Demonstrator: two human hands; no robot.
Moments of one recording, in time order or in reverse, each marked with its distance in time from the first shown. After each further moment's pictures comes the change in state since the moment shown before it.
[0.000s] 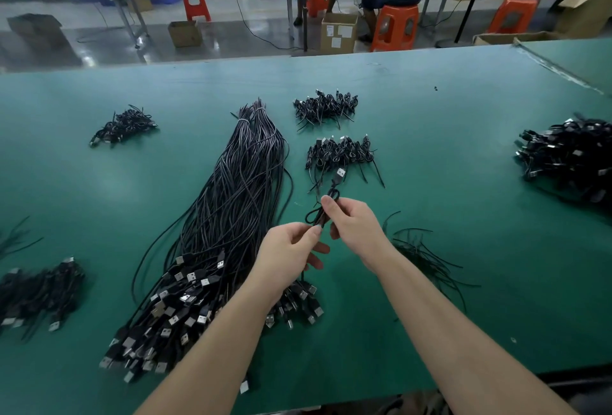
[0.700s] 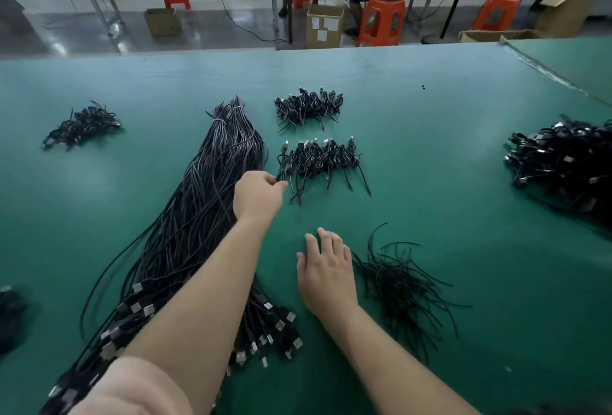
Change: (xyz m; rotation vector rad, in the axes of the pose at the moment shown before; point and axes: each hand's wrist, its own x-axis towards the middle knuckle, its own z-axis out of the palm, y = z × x) left_hand 0.159 0.012 -0.006 0.415 0.419 0.013; right_hand 0.002 0.088 0.048 -1.000 0.152 -0.131
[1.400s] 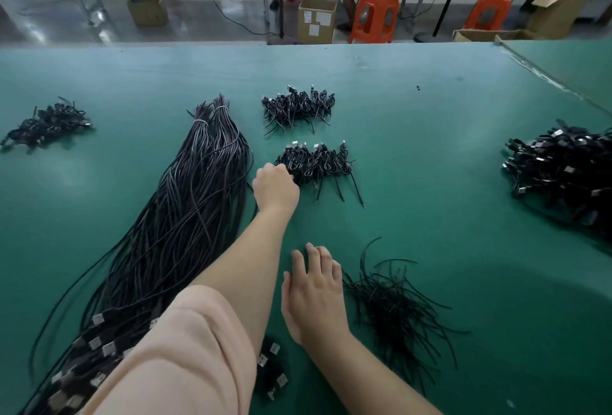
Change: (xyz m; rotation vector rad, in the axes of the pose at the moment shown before) left_hand 0.061 0.019 0.087 0.427 0.000 0.180; right_hand 0.004 -0.002 -0.001 -0.064 0.049 0.003
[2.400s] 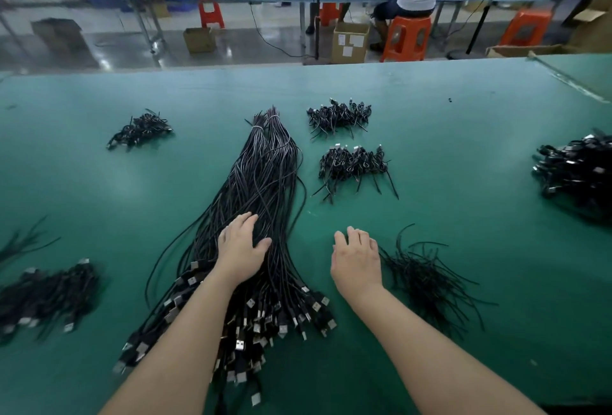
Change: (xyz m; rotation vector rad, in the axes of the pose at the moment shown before) left_hand -0.146 -0.175 -0.089 -0.099 -0.201 -0.015; right_hand 0.002 -0.006 -0.009 -0.088 -0.138 -0.038
